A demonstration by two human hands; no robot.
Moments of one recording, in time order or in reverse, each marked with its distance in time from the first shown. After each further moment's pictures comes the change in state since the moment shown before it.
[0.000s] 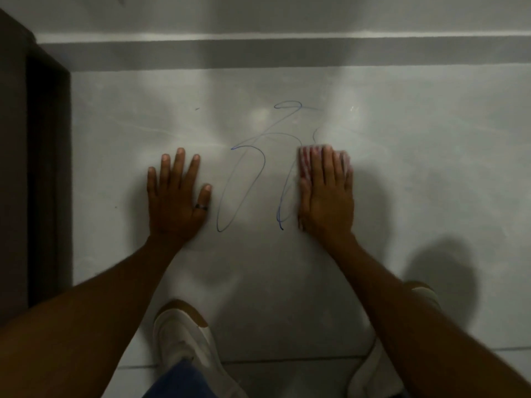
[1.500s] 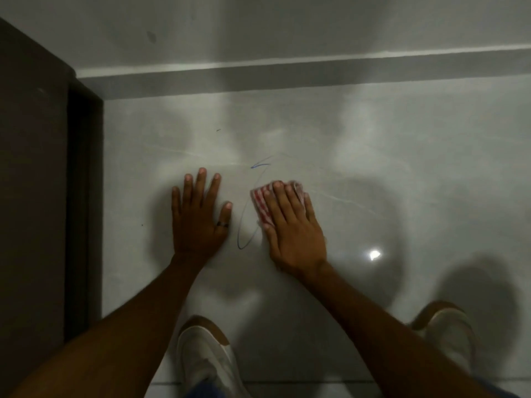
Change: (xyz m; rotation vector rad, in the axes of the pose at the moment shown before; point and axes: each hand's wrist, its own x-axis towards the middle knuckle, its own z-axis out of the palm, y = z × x) left_hand 0.000 -0.001 0.002 -0.031 0.027 -0.017; right_hand -0.028 -0.076 0.021 0.102 -0.151 -0.261
